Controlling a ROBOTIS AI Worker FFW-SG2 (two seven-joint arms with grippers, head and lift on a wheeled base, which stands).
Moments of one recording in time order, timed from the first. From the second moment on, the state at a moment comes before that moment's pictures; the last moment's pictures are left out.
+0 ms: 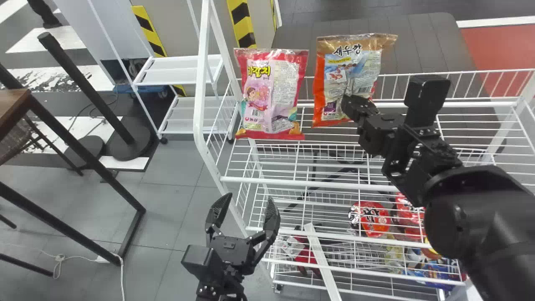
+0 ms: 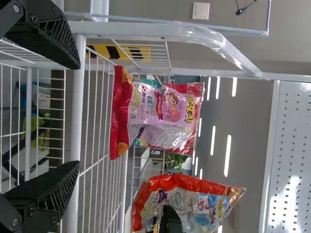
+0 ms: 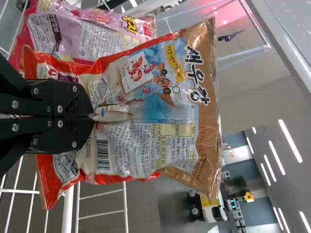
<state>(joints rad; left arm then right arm) 0.39 0.05 -0.04 -1.36 0.10 -0.59 -0.09 -0.16 0.00 0.31 -1.45 -0.35 0.23 0.08</state>
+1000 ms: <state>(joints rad) 0.38 0.06 -0.04 -1.35 0.10 -0.60 -0.09 -0.31 0.00 0.38 -1.14 -0.52 0.10 0.08</state>
